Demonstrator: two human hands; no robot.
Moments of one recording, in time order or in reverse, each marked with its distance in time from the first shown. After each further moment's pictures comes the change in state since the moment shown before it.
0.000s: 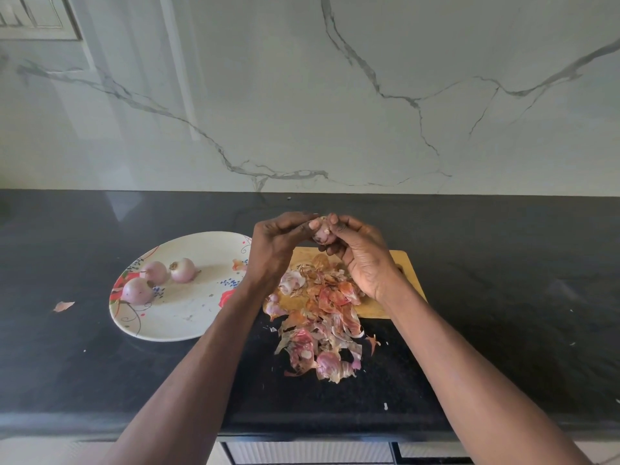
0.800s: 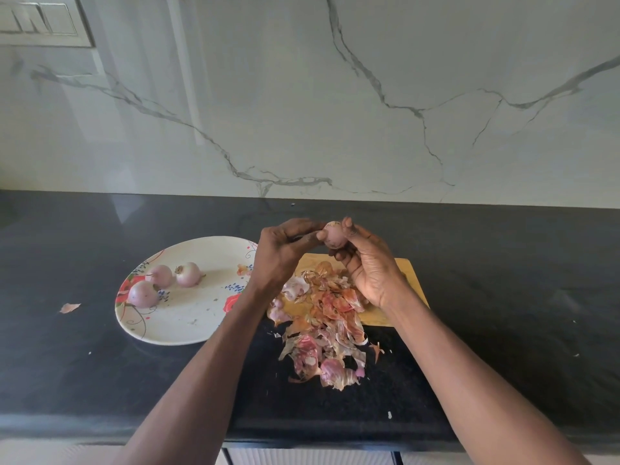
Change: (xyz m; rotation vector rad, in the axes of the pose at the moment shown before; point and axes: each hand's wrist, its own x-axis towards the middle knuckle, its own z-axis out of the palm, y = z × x) left_hand 0.000 -0.002 -0.005 0.084 -0.037 0.021; right_hand 0.002 0.003 -0.003 0.096 0.074 0.068
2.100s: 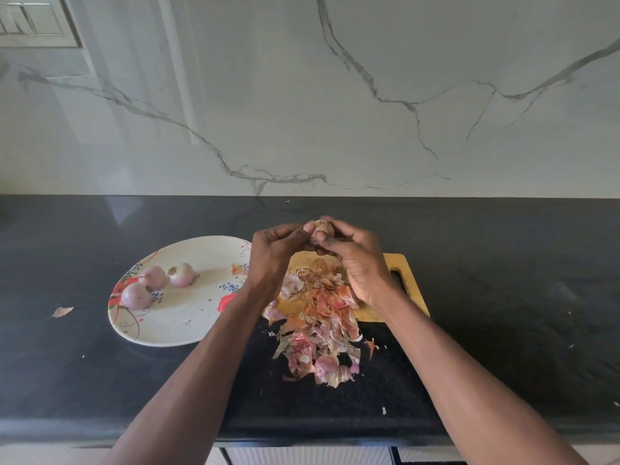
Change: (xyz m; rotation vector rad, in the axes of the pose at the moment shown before) left_hand -0.001 -0.008 0.008 -0.129 0.084 -0.145; right_hand 0.002 0.007 0.000 -0.216 0.006 -0.096
